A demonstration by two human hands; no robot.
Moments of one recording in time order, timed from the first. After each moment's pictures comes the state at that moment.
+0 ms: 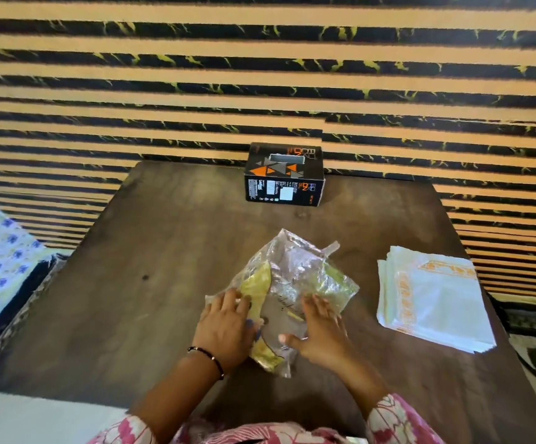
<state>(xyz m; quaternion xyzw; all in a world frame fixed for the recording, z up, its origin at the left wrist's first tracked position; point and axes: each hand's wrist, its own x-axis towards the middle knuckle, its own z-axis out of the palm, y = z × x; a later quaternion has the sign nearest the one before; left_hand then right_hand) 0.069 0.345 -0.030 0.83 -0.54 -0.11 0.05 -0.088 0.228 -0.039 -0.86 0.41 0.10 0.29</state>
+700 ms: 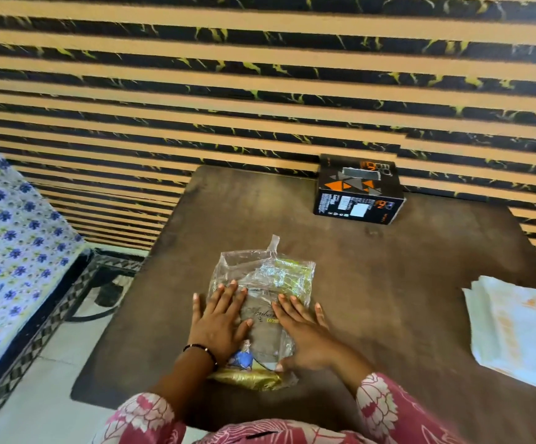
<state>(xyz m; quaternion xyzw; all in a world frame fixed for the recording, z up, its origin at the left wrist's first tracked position) 0.235 0.416 -0.076 0.86 -0.48 -0.13 0.06 0.074 0.283 -0.052 -0.93 0.20 0.20 0.25</state>
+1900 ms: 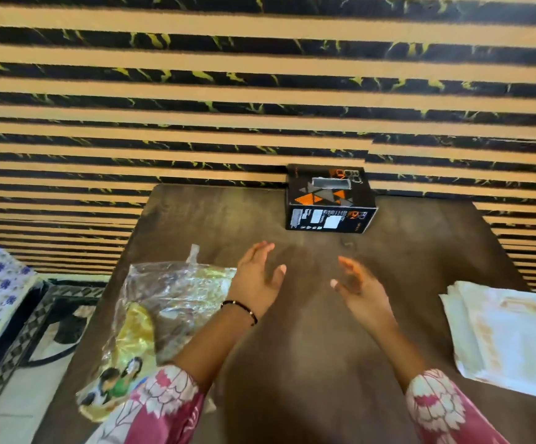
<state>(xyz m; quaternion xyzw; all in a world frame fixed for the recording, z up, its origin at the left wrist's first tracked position) 0.225 0.261 0.010 0.77 -0.47 -0.21 0.37 0.041 0.165 0.001 -0.74 0.51 -0.19 0.40</state>
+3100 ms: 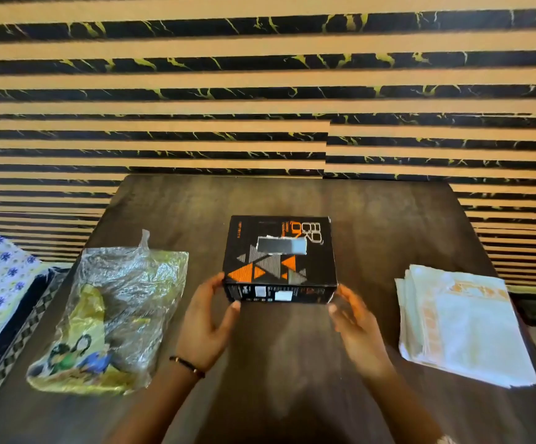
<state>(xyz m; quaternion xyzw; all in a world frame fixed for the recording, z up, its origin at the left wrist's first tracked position) 0.138 0.312 -0.014 0.79 -0.40 -0.18 0.42 -0.073 0.179 -0.022 -0.62 0.47 -0.25 0.58</state>
